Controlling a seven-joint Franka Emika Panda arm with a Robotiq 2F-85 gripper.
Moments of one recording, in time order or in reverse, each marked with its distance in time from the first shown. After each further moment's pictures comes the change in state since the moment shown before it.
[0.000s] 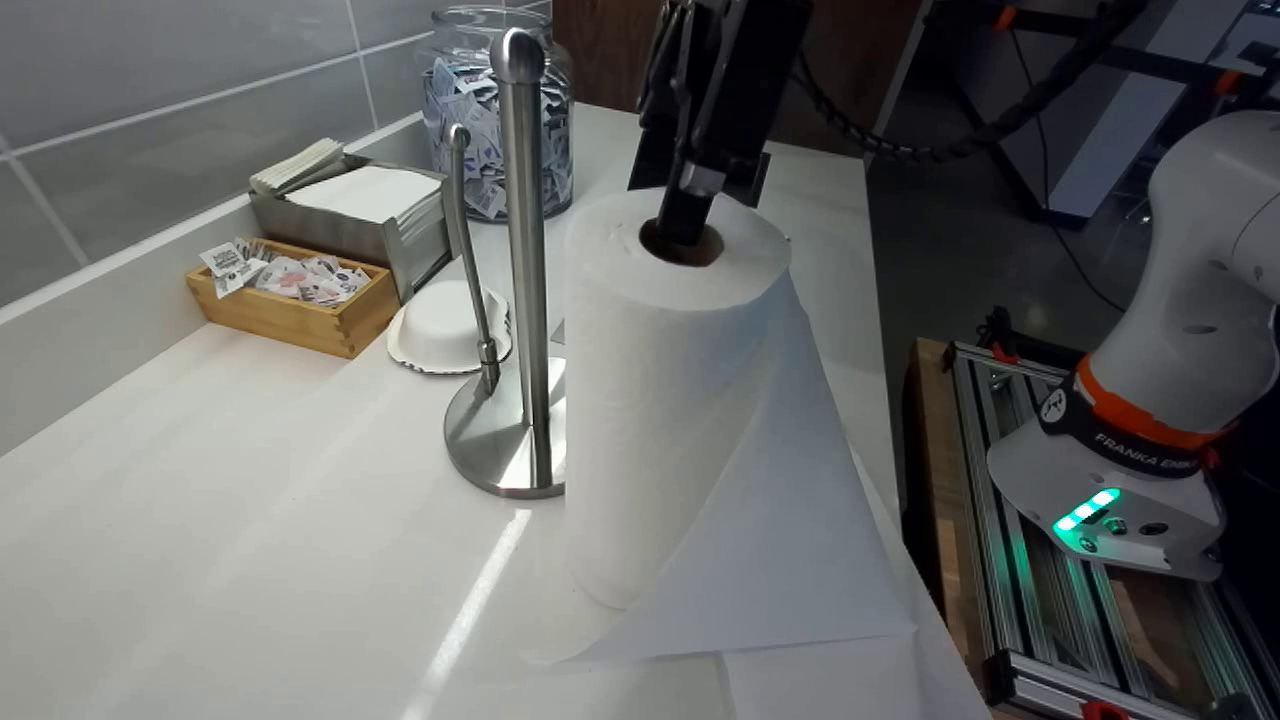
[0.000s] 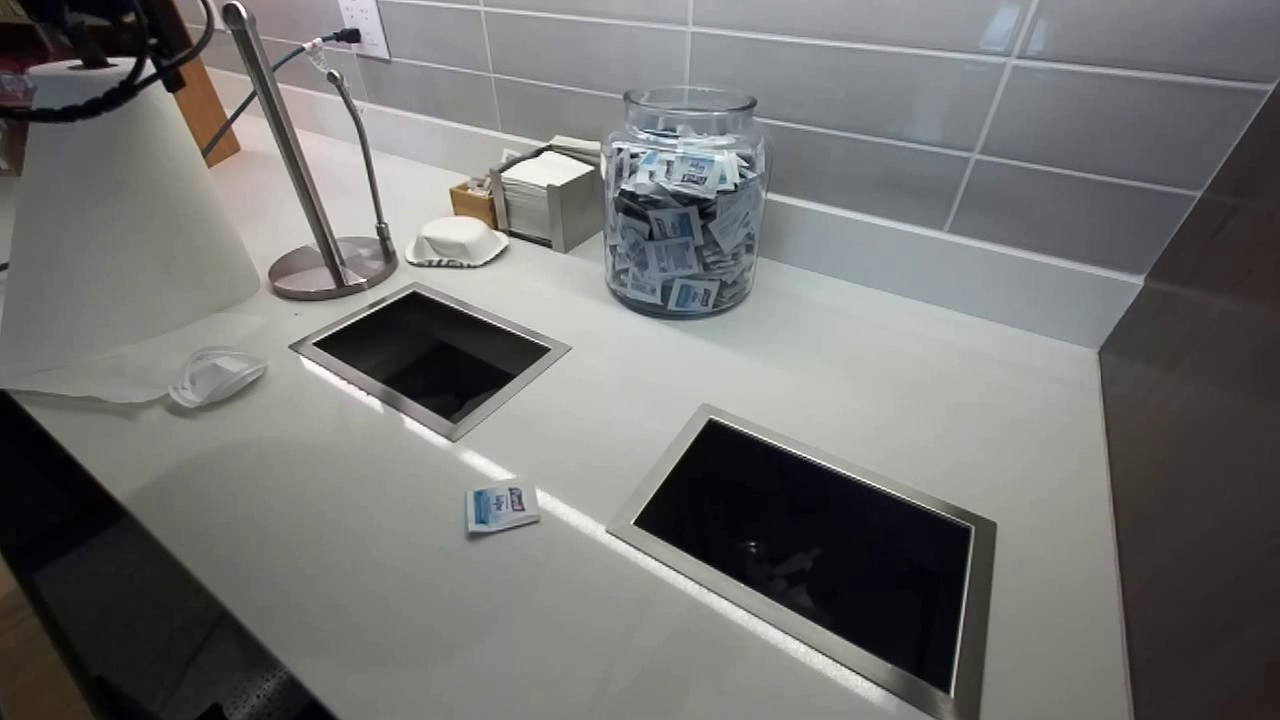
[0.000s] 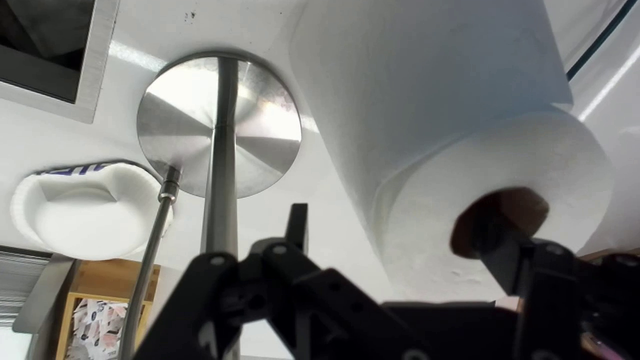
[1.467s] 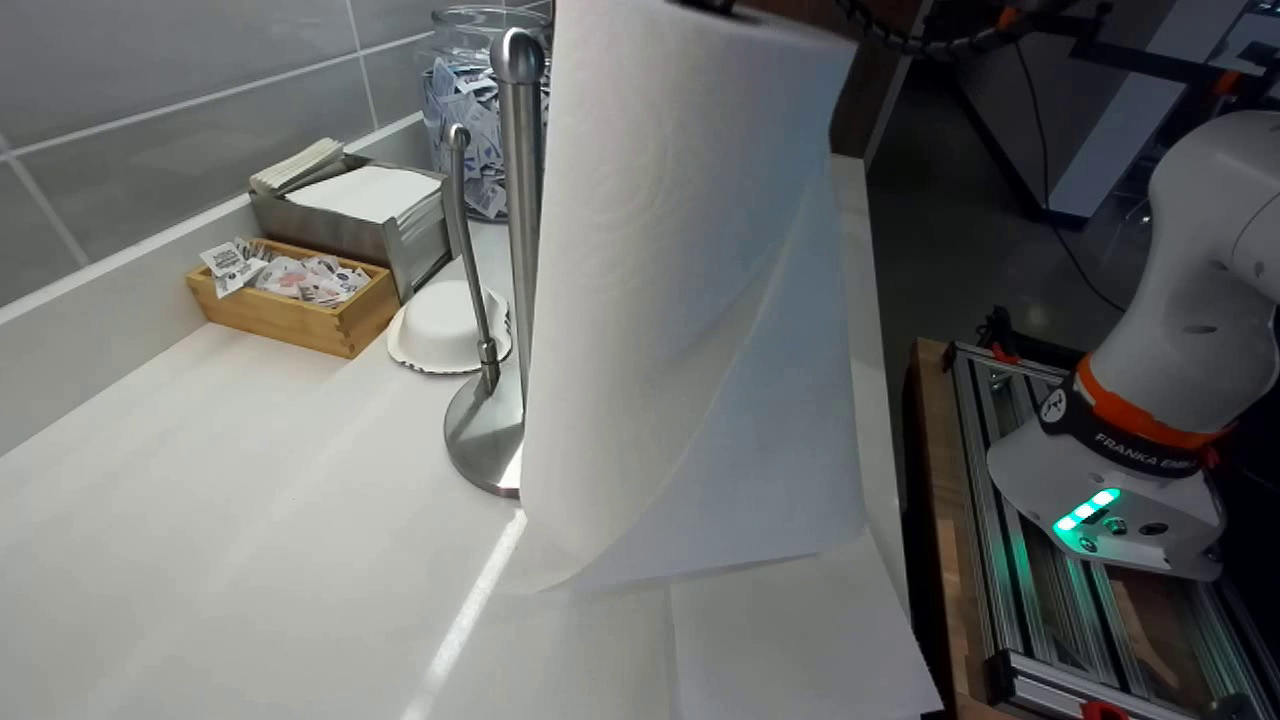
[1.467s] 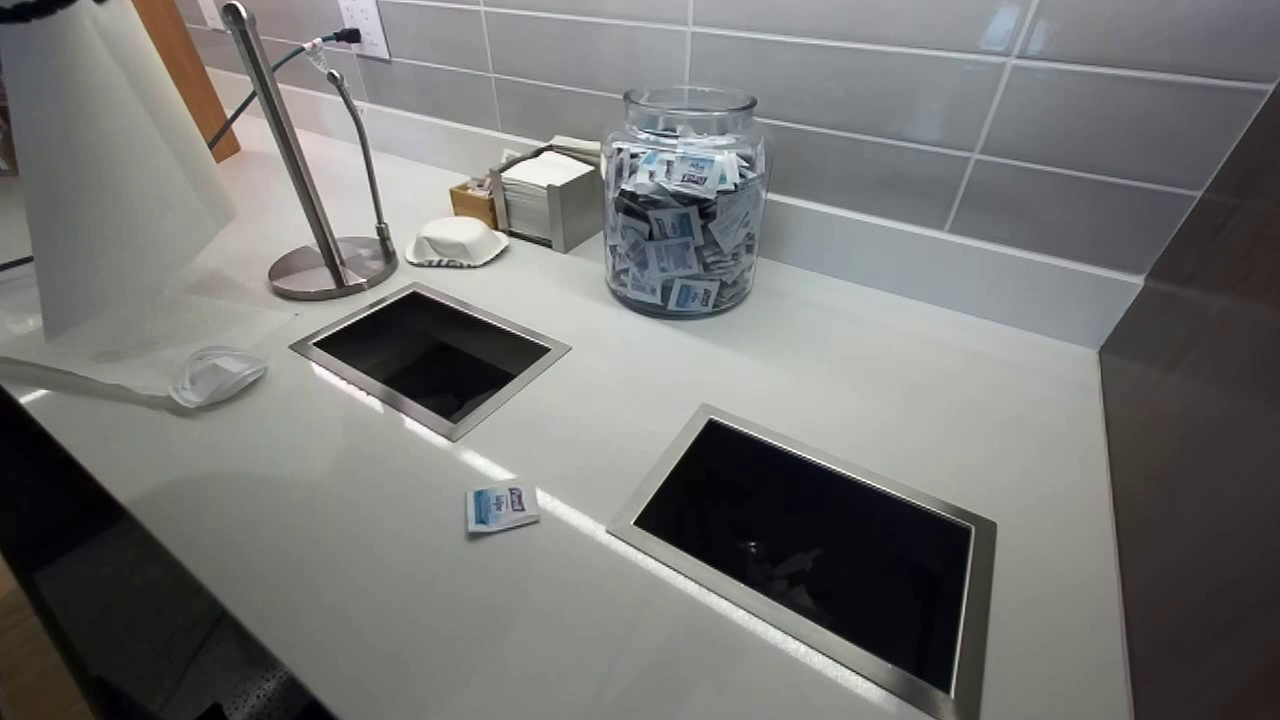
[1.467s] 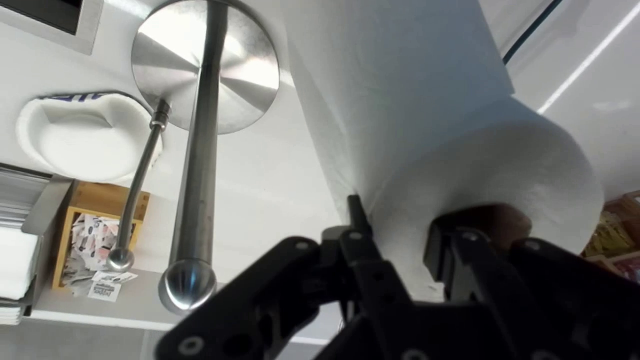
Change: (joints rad) arm 0.000 -0.086 0.004 0.113 0.009 -0.112 -0.010
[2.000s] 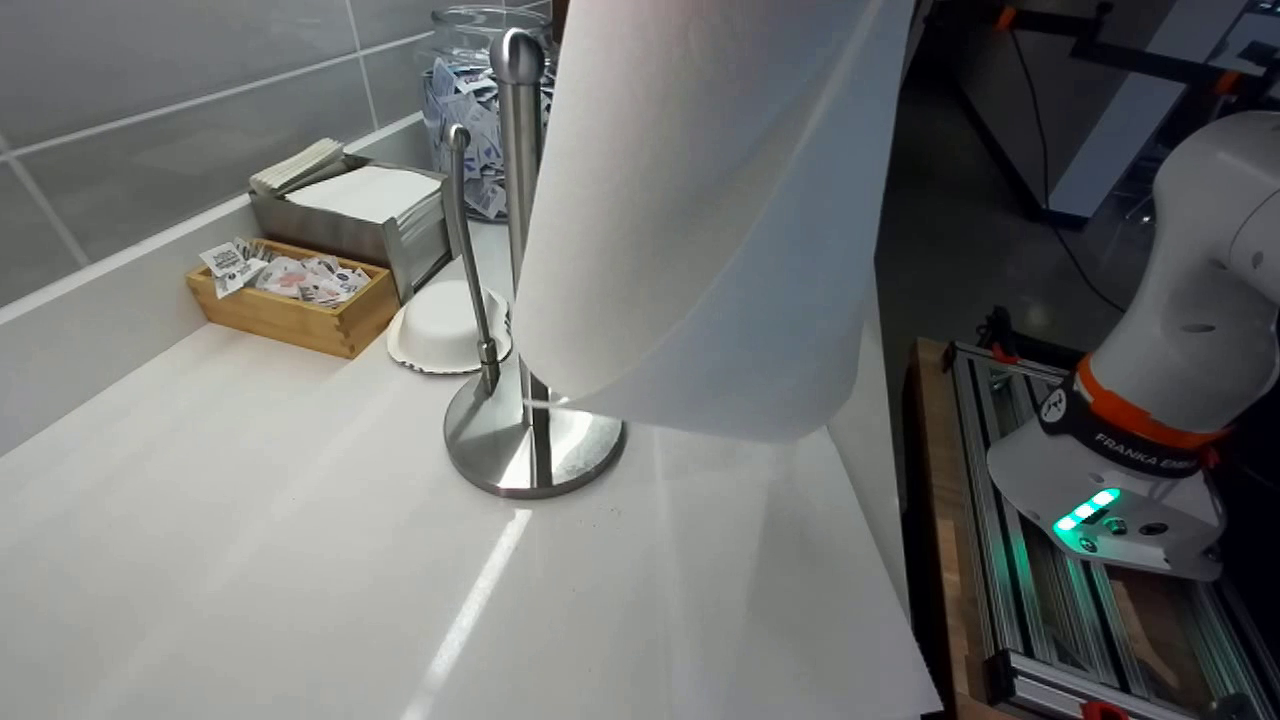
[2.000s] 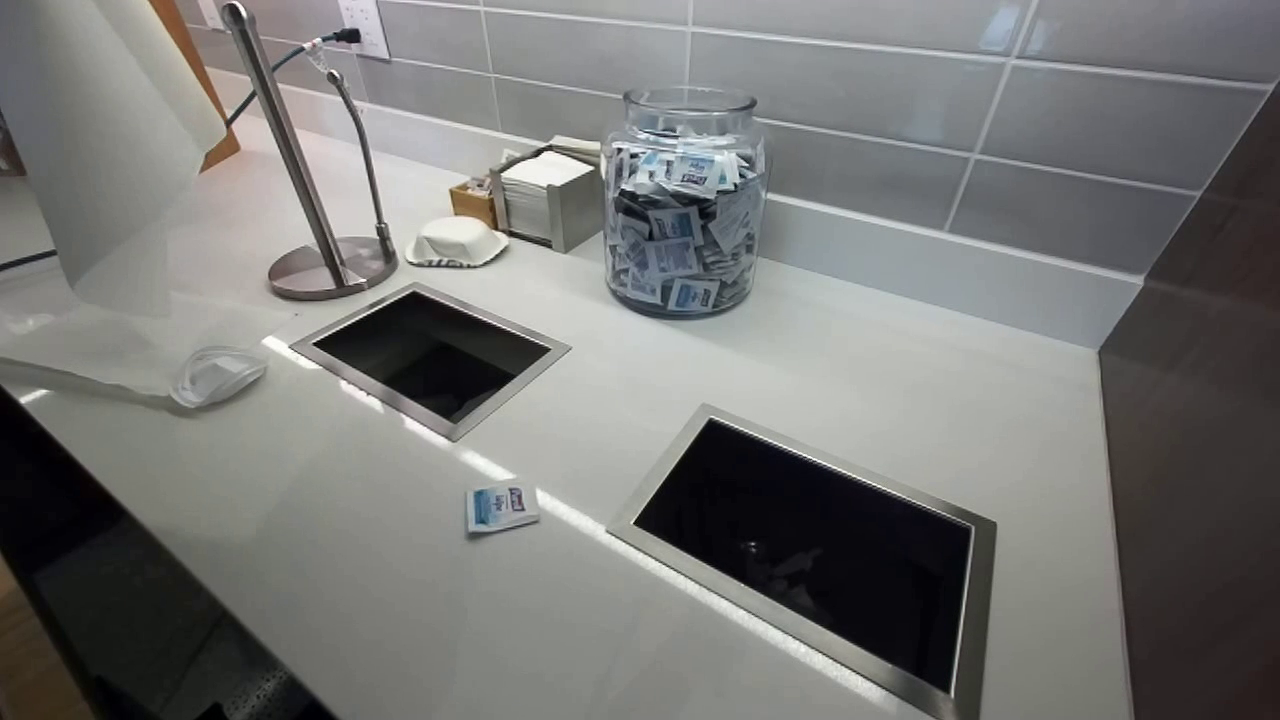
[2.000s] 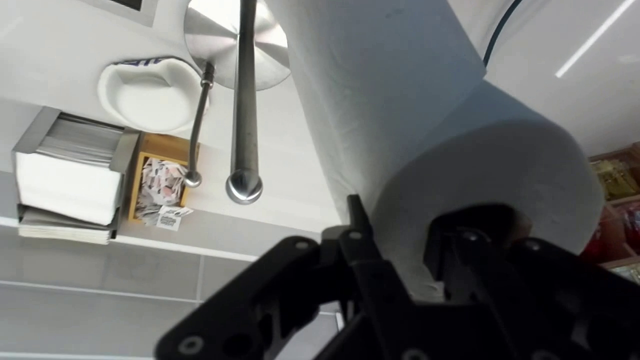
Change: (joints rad) arm -0.053 -0.126 0.006 0.113 -0.061 -0.127 0.084
